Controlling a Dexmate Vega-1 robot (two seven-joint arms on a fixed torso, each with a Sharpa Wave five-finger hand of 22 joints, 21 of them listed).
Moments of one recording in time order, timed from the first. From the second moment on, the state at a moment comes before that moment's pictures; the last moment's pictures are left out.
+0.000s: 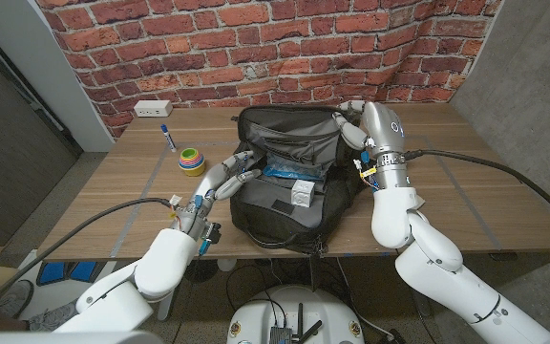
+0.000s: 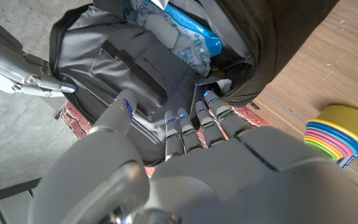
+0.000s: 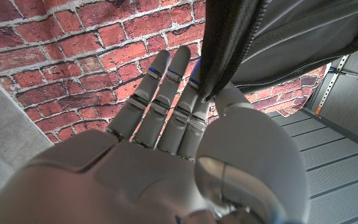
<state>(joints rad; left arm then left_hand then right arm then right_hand) 1.58 0.80 0.19 -2.39 0.00 0.18 0.43 0.47 0.01 0.69 -0.19 0.19 0.29 -0.09 0.21 0.17 0.26 -0.13 0.20 0.17 0.25 -0.04 0.18 0.16 0.32 -0.04 0.19 0.17 -1.21 -0.61 -0.47 -2.28 -0.69 -0.40 -0.59 0.80 0.14 0.52 -0.17 0.25 0.98 -0.08 0.32 0.19 1.10 -0.15 0.30 0.30 0.97 -0.14 0.48 0.40 0.79 -0.09 0.44 0.21</state>
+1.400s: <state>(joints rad) 1.24 0.87 0.52 -2.49 0.29 0.58 0.26 0.61 -0.04 0.67 -0.19 0.19 0.29 -0.10 0.20 0.18 0.25 -0.12 0.19 0.17 0.24 -0.04 0.18 0.16 0.36 -0.04 0.19 0.17 -1.18 -0.61 -0.43 -2.27 -0.66 -0.34 -0.62 0.80 0.14 0.52 -0.17 0.25 0.99 -0.08 0.31 0.19 1.10 -0.15 0.29 0.31 0.98 -0.15 0.47 0.41 0.79 -0.09 0.46 0.21</state>
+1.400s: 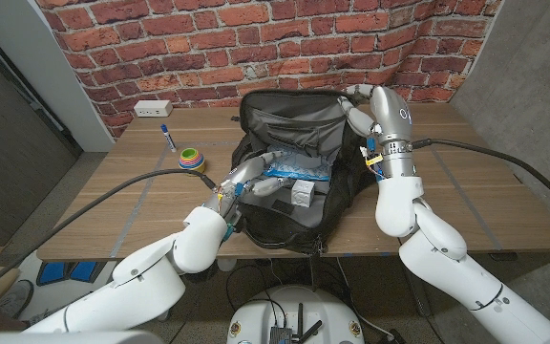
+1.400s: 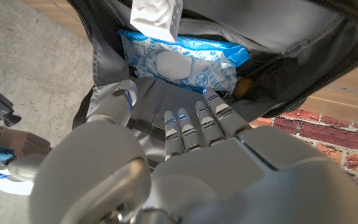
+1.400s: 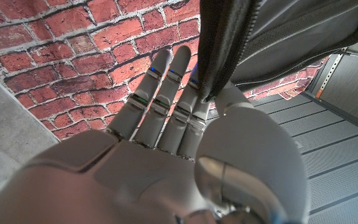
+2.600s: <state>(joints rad) 0.79 0.89 0.83 -2.49 0.53 0.84 -0.23 0.70 -0.11 0.60 -0.19 0.19 0.24 -0.14 0.20 0.18 0.23 -0.16 0.19 0.18 0.18 -0.04 0.17 0.17 0.31 -0.04 0.18 0.17 -1.15 -0.61 -0.41 -2.24 -0.64 -0.30 -0.62 0.80 0.14 0.52 -0.17 0.25 0.99 -0.09 0.30 0.19 1.10 -0.15 0.29 0.32 0.98 -0.15 0.47 0.42 0.78 -0.09 0.47 0.21</state>
